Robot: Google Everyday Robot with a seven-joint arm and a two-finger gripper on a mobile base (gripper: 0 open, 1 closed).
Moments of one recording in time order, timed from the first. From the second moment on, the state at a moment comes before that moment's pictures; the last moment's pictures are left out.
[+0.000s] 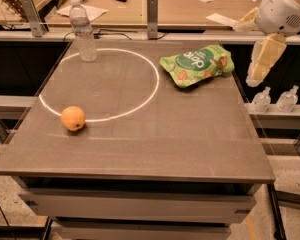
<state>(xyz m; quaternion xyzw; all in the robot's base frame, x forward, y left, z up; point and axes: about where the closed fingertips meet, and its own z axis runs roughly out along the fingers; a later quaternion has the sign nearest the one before) 0.585 -0.236 0.967 -0.68 0.71 0.03 0.21</state>
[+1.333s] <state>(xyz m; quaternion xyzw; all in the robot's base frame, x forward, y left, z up) 0.665 -0.223 0.940 -0.59 0.75 0.09 0.28</state>
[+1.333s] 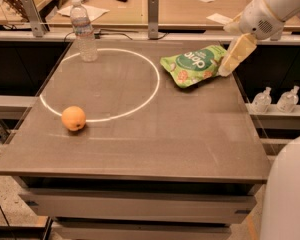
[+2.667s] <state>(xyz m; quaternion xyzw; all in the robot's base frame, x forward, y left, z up) 0.705 -0.223 0.876 -0.63 0.70 0.01 0.33</state>
